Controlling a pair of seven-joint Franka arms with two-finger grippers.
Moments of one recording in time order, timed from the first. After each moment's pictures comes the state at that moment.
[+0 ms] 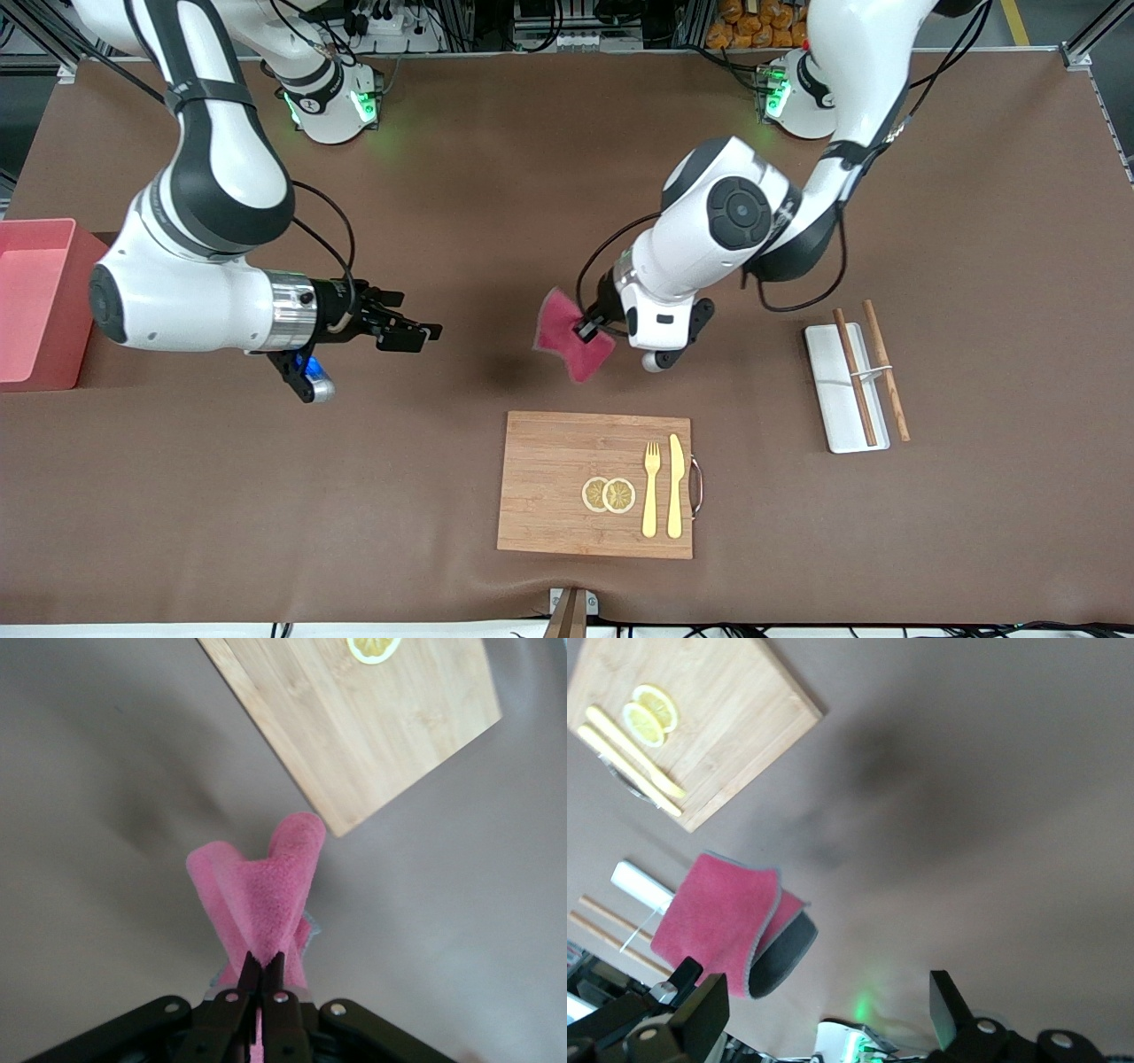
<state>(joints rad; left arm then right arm) -0.37 0.58 -0.35 -1.40 -0.19 2.25 -1.47 0.35 0.43 -0.10 -1.47 0.71 1.72 0.79</state>
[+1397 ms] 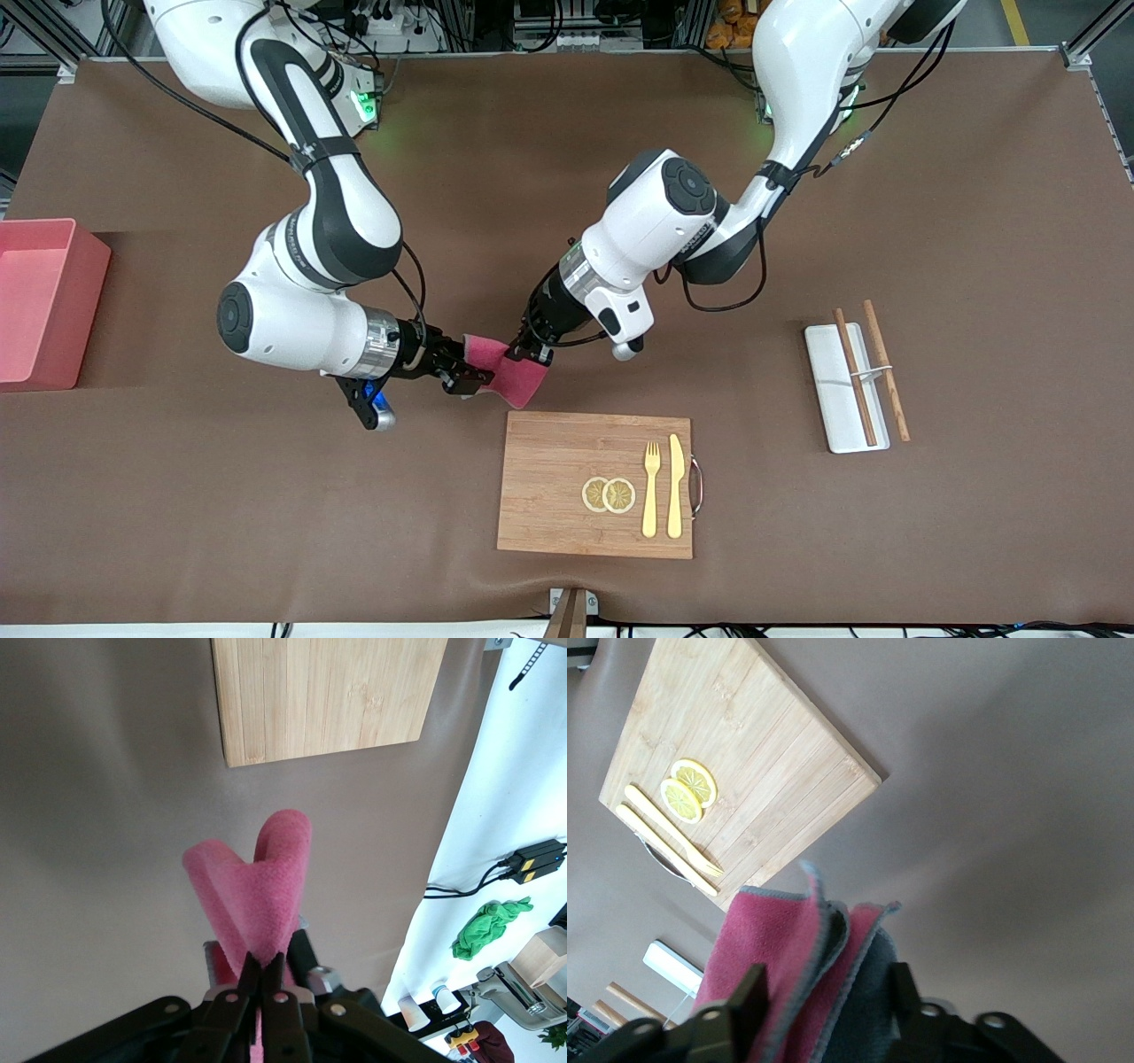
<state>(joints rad) -0.47 0.66 -0.35 -1.39 -0.19 2.64 -1.97 0.46 0.55 -0.09 -1.47 0.71 2.06 0.80</state>
